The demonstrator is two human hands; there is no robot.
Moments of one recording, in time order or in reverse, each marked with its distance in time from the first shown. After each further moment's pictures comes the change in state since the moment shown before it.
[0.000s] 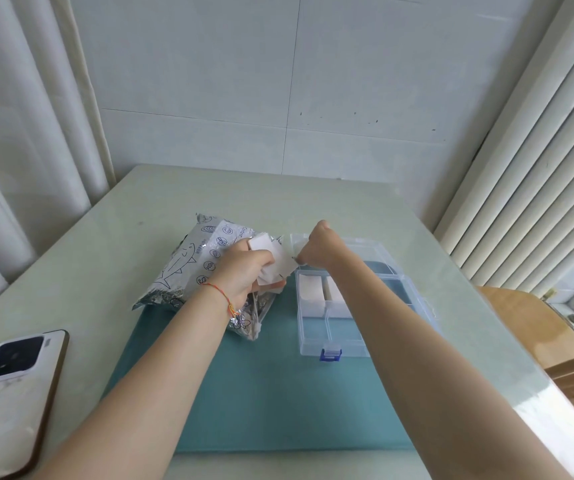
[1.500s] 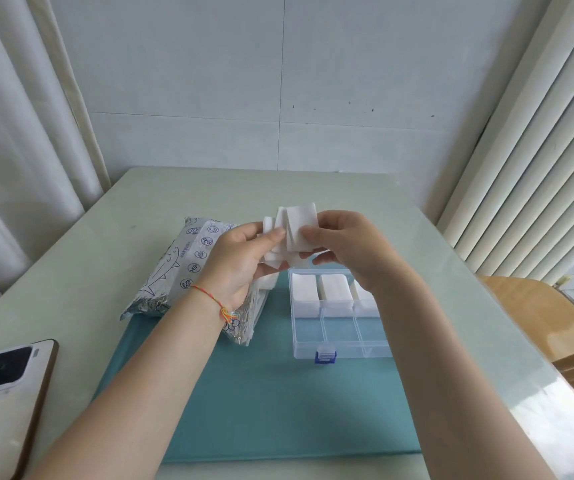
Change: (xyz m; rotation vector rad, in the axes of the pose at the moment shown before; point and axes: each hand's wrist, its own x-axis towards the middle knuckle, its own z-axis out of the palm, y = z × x) left_hand -0.024 0.017 0.016 -0.072 -0.125 0.235; right_hand -0.081 0.034 -0.049 0.822 -0.086 -0.362
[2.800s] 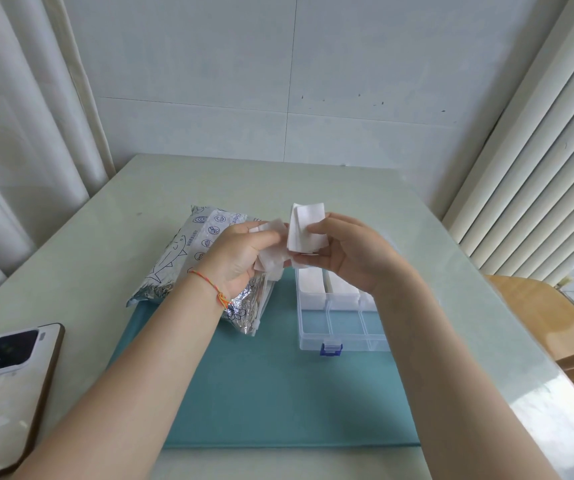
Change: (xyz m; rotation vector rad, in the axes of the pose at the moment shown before) left_hand 0.004 -0.001 -0.014 -0.009 -0.055 -0.110; right_hand -0.002 0.003 0.012 0.531 -0.152 0.201
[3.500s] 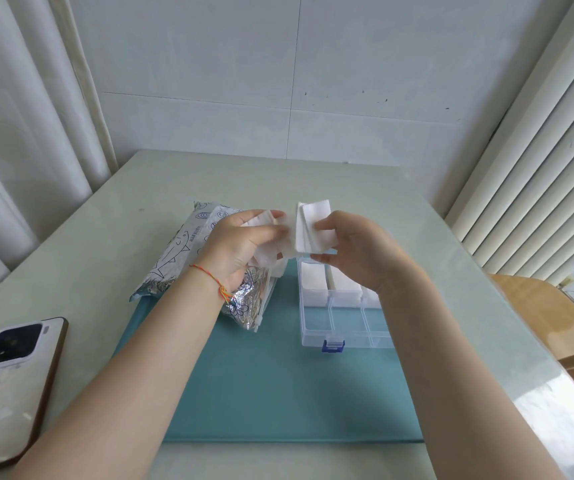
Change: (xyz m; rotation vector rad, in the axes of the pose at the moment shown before) left_hand 0.001 0.003 -0.003 0.045 0.129 0.038; right_hand 0.007 0.006 -0.011 -0.104 -0.020 -0.021
